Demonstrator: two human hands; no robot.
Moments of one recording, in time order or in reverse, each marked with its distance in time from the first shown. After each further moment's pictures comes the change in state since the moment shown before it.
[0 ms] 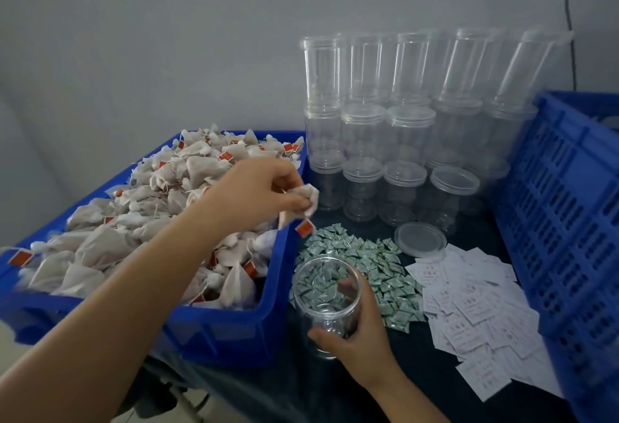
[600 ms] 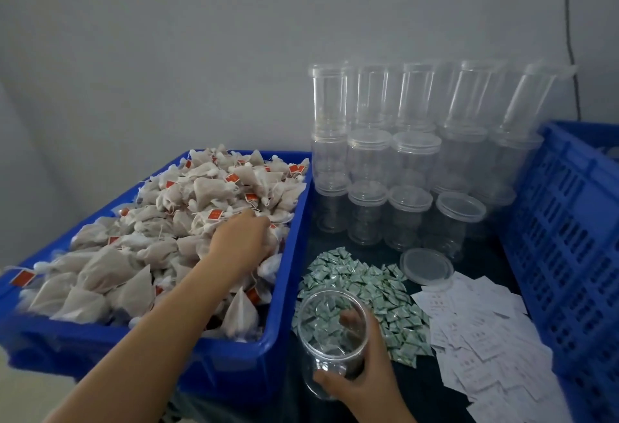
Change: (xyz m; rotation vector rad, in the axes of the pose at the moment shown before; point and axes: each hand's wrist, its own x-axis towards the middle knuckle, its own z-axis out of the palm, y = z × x) left_hand 0.025 -0.089 0.058 0.543 0.062 -0.220; right_hand -0.007 0.000 -0.005 -0.009 -0.054 0.035
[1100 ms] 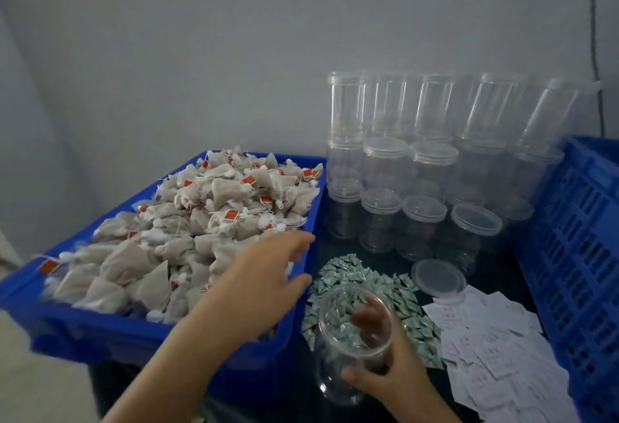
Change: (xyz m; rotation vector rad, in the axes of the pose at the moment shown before) left_hand -0.095 0.033 -0.068 -0.561 -0.041 0.134; right_hand 0.015 -0.033 -0.029 0.030 -0.179 0.090
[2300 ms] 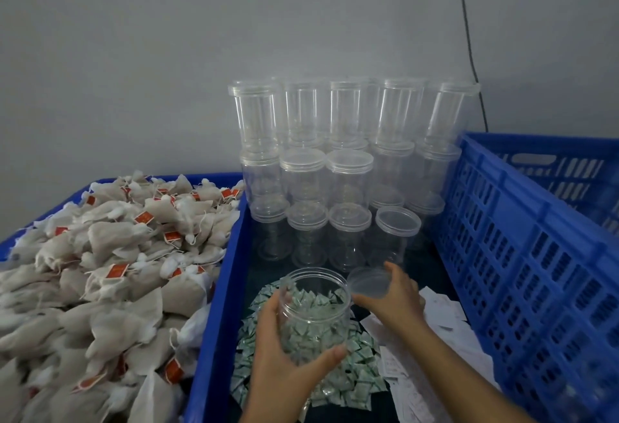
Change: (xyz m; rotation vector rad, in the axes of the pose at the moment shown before) left_hand 0.032 0.025 0.146 -1.048 0.064 -0.115; right_hand 0.093 0.033 -0.138 -0.680 0.616 0.470
